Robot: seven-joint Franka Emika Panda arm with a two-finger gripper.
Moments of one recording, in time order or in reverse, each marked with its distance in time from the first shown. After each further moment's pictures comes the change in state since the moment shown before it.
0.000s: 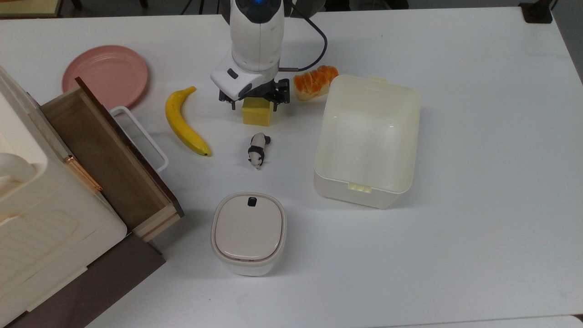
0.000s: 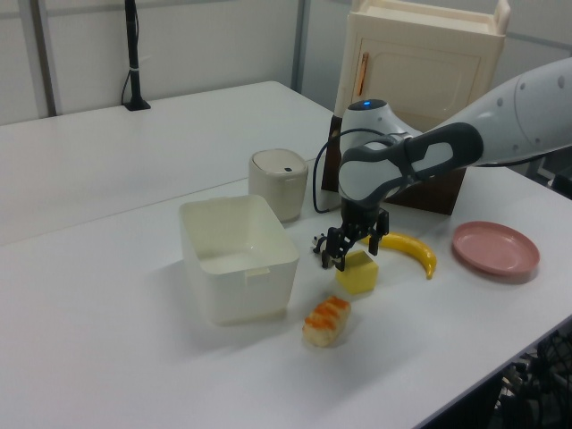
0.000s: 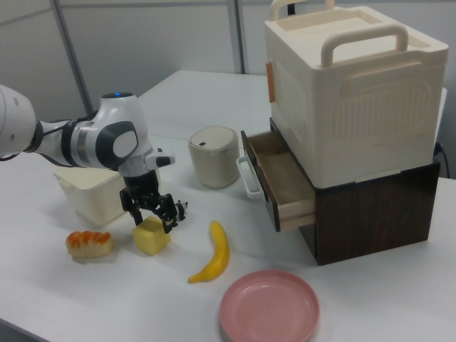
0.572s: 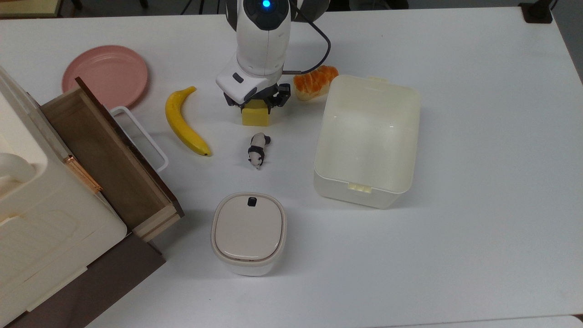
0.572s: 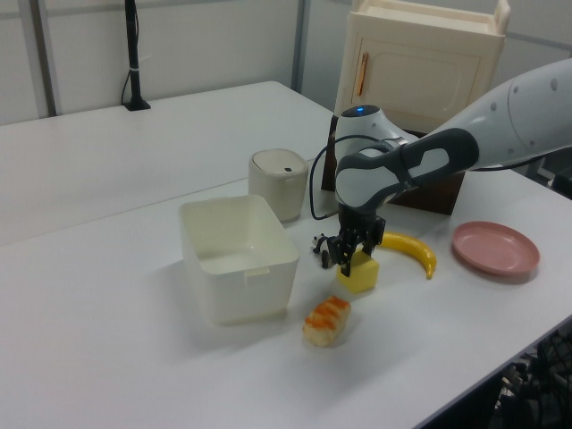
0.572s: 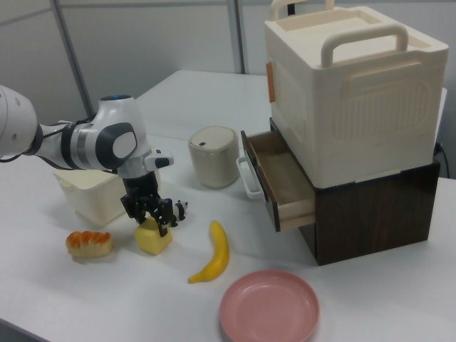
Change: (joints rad) arm 0.010 0.013 0.000 0.002 -0.029 0.000 0.005
